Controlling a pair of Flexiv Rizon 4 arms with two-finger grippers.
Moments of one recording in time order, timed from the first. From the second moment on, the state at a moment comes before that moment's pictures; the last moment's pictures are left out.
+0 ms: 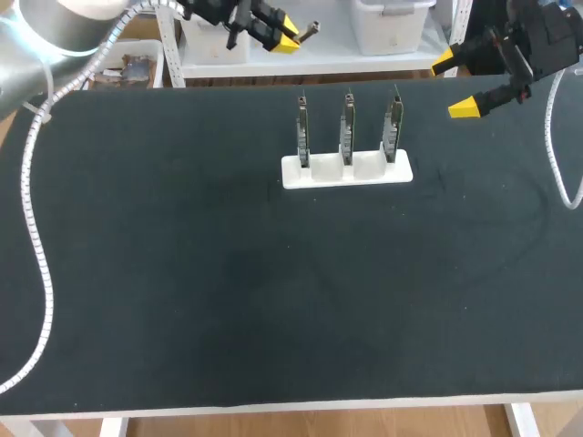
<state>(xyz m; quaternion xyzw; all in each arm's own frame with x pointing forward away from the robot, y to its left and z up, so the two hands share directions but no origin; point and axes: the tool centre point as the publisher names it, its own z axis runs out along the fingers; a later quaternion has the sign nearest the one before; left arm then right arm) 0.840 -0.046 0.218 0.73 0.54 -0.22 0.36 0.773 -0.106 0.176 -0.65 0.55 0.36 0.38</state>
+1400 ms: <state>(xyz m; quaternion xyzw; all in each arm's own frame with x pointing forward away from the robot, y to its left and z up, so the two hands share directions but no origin) 0.835 -0.129 0.198 0.70 0.49 -0.25 0.46 0.773 -0.106 0.176 -0.65 0.55 0.36 0.38</state>
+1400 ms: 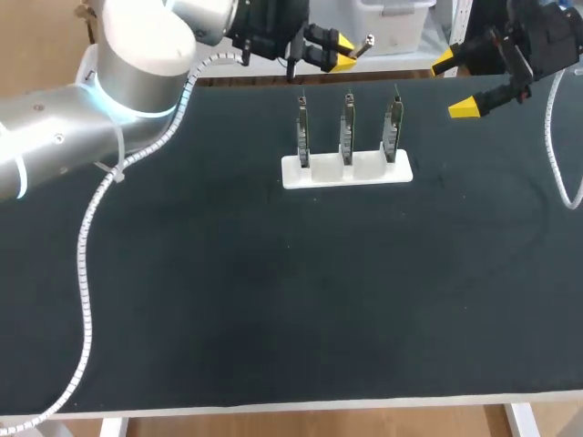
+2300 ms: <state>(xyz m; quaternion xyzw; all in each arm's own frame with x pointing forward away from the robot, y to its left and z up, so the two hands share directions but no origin) 0.837 -0.140 0.197 0.69 0.49 -0.28 0.45 0.773 -0.106 0.176 -0.65 0.55 0.36 0.38</state>
